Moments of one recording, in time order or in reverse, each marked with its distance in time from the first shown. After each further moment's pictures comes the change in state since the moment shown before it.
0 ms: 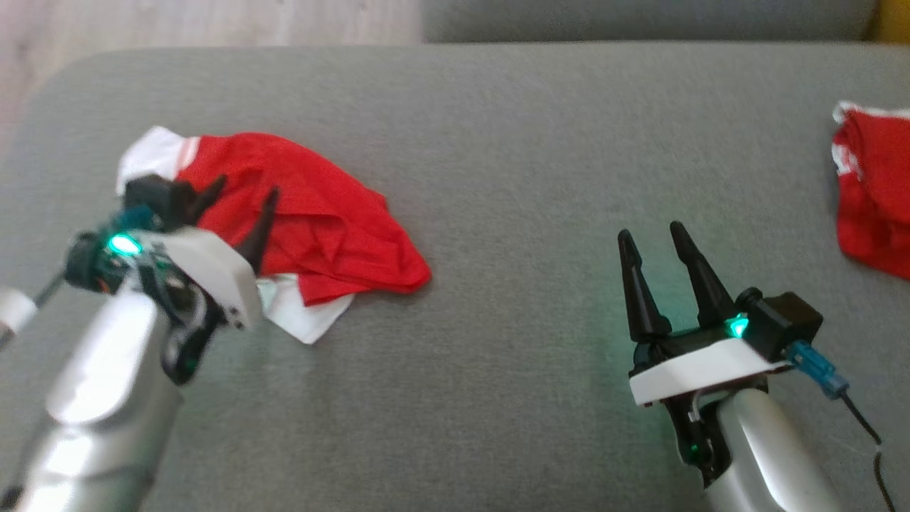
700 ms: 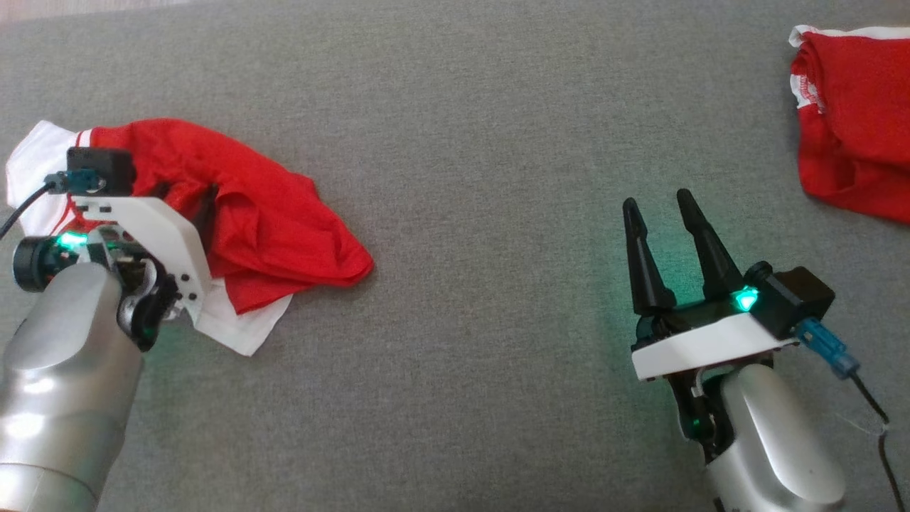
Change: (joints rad) left arm -0.215 0.038 -0.075 0.373 -0.162 0.000 0.073; right arm -0.053 0.000 -0.008 -0.023 -0.007 0.000 0.000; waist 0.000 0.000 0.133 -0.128
